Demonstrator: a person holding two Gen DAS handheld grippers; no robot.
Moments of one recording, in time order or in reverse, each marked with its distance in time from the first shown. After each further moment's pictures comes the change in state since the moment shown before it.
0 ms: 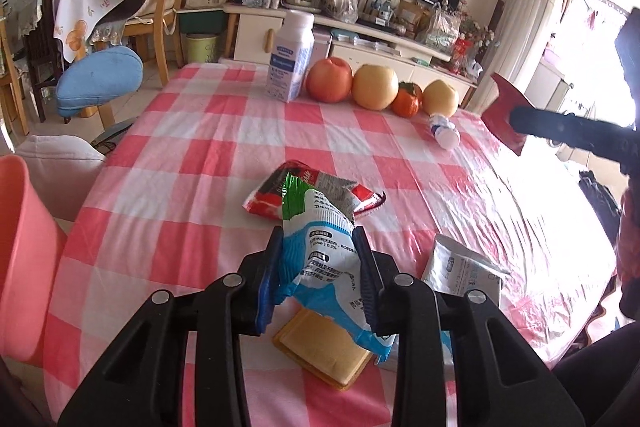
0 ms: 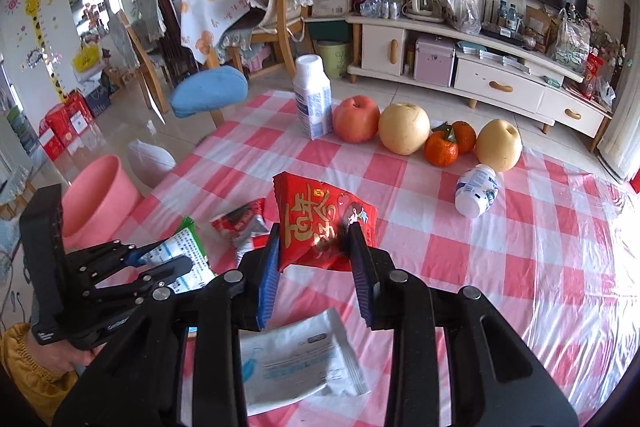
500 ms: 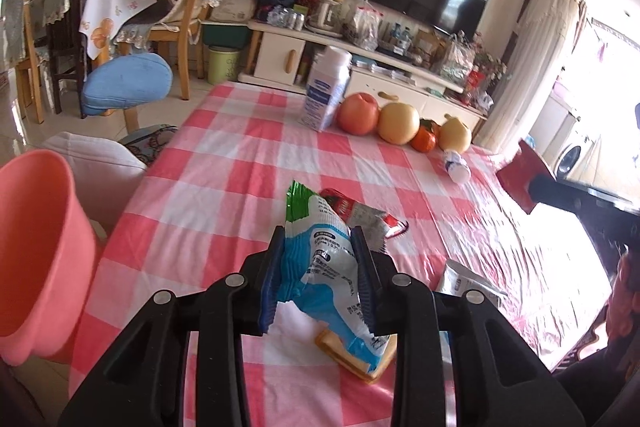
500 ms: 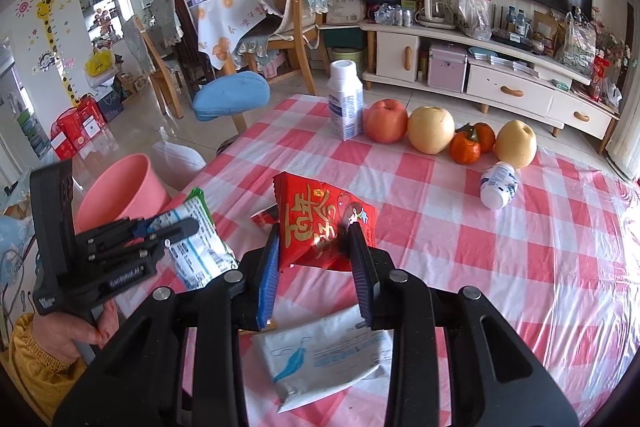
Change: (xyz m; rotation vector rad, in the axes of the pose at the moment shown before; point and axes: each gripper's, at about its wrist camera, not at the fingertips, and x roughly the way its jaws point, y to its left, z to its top) left arm -0.036 0.035 0.007 -0.080 -0.083 0.027; right arm -0.012 0.041 -0.012 -0.011 -0.023 0.036
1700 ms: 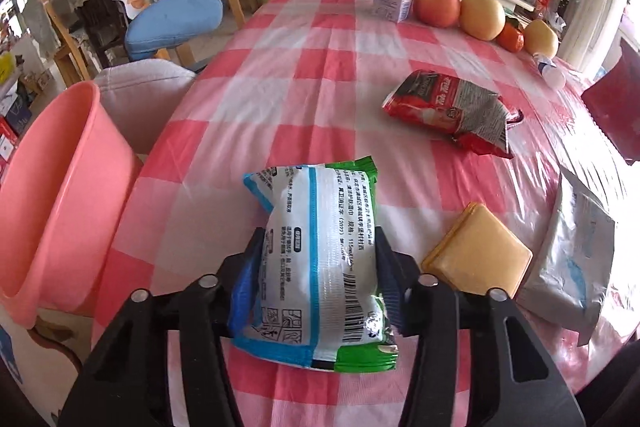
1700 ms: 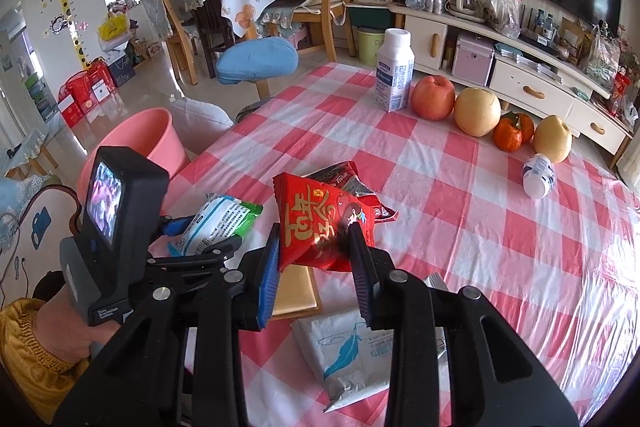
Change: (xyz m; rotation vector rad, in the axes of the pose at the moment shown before) left arm 0.050 0.017 -0.048 0.069 0.284 0.294; right arm 0.033 0.051 -0.024 -0.092 0.081 0.021
